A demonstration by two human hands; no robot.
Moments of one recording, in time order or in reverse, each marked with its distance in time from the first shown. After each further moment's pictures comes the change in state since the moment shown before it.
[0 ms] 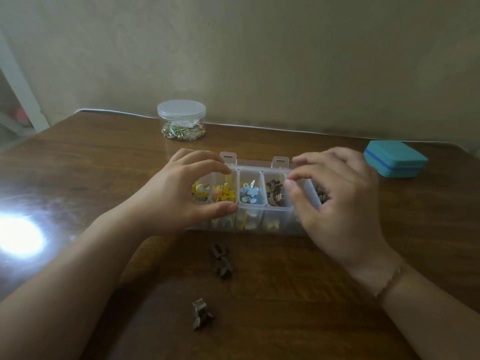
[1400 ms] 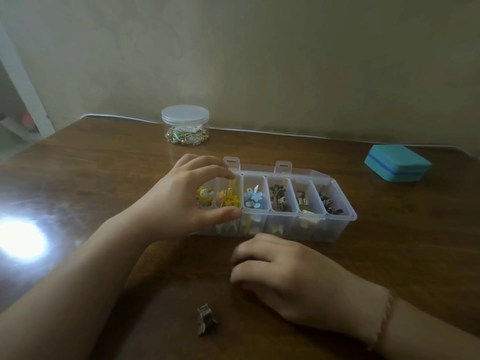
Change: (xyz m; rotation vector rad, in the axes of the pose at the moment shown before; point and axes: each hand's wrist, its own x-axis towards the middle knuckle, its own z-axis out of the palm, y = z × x) left_hand 0.000 0.000 -0.001 0.017 0.002 -0.004; right_hand -0.027 -0.035 0.005 0.258 -0.714 -0.518
